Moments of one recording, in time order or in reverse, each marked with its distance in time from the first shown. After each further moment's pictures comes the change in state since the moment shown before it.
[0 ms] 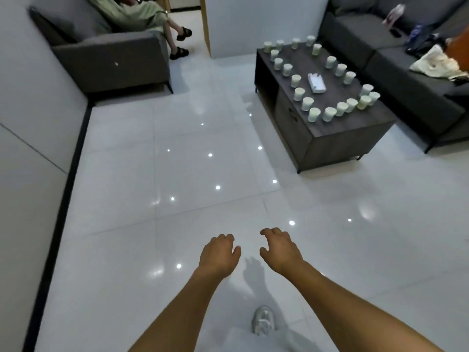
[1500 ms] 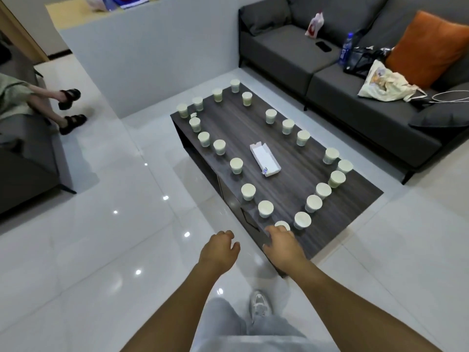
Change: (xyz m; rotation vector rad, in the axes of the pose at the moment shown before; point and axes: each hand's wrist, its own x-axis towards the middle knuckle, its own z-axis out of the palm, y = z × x) left_hand 0.802 0.336 -0.293 0.090 -0.135 0.293; right_hand 0.687 0.198 -0.467 0.273 0.156 0.345
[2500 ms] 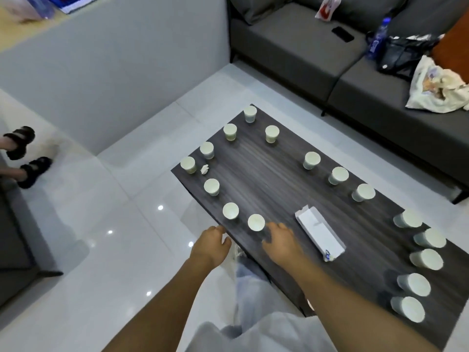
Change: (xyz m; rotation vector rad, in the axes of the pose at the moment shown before) left_hand 0.475 -0.125 -0.307 0.003 -0.115 0.036; right_hand 0.471 -0.247 -0.115 0.153 -0.035 0.197
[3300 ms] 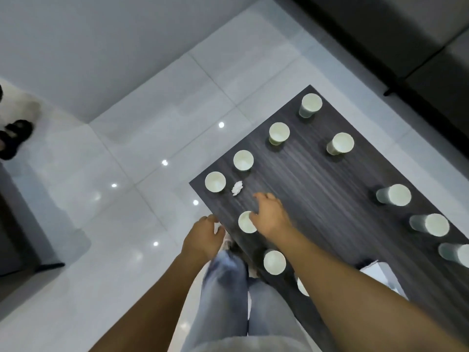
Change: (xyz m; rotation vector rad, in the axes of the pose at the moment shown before) left_hand 0.277 -0.131 -0.105 -0.162 -0.076 -0.233; right_hand 0.328 -0.197 0.014 -0.059 -0.161 -0.030
